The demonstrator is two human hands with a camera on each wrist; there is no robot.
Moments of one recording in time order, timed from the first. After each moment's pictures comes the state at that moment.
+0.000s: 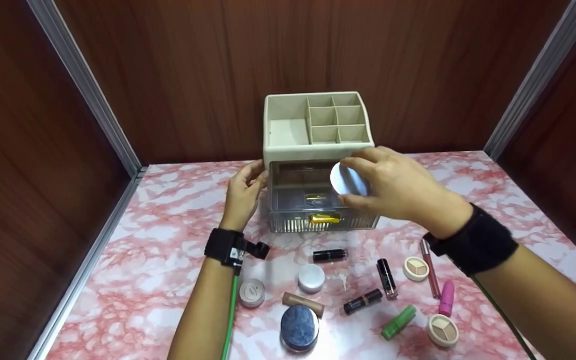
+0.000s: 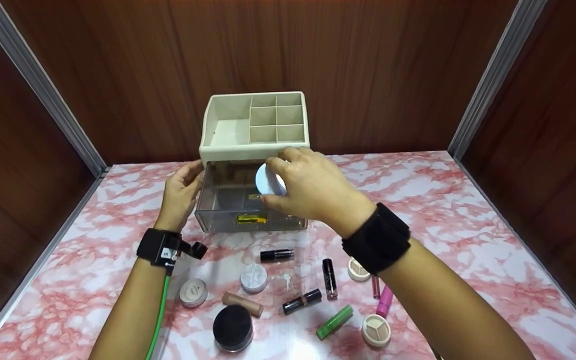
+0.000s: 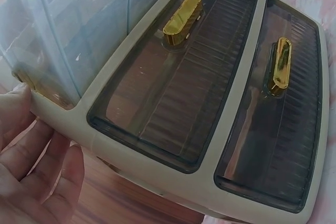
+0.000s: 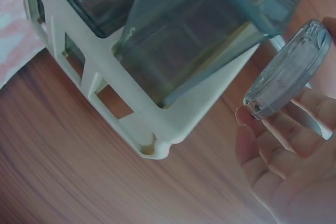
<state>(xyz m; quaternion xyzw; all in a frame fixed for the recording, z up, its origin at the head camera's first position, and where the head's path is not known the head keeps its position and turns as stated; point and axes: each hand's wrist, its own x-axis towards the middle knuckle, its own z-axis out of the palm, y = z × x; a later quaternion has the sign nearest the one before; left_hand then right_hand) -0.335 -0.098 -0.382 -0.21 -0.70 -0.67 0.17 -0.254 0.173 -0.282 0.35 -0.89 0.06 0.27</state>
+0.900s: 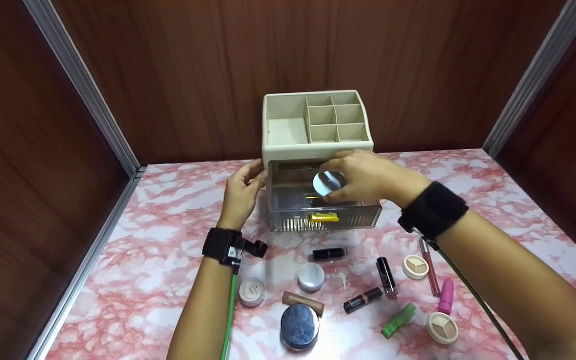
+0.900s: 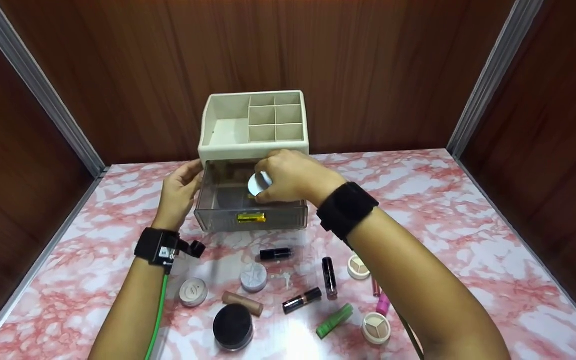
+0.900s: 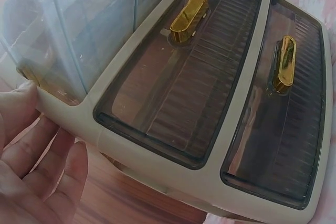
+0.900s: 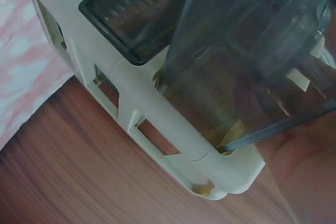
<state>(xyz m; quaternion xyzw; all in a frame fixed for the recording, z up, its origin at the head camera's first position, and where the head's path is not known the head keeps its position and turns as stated) -0.338 -0.099 -0.381 -0.21 -0.69 -0.67 0.16 -0.306 0.155 -0.295 0.35 -0.93 0.08 0.07</state>
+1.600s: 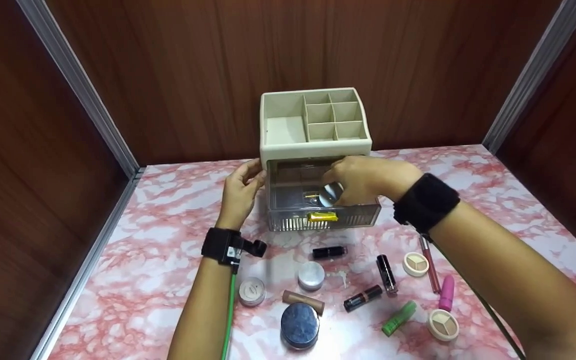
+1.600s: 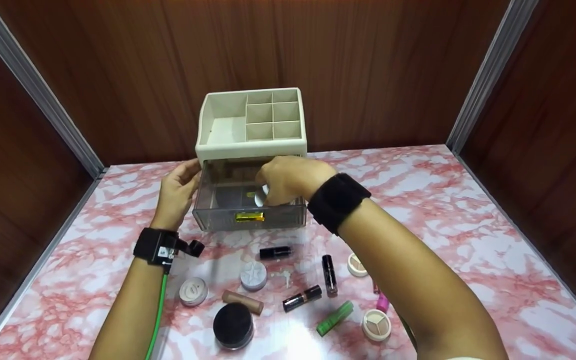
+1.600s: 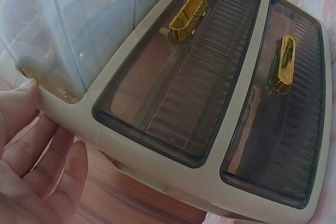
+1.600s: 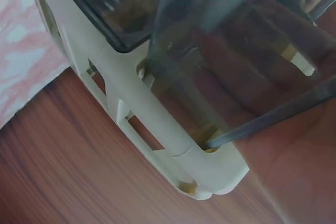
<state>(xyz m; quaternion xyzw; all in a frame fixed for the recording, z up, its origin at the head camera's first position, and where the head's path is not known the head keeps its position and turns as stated) -0.338 -0.099 -0.381 -0.21 -0.70 -0.66 0.17 -0.304 0.149 -0.288 0.35 -0.93 0.00 -0.07</state>
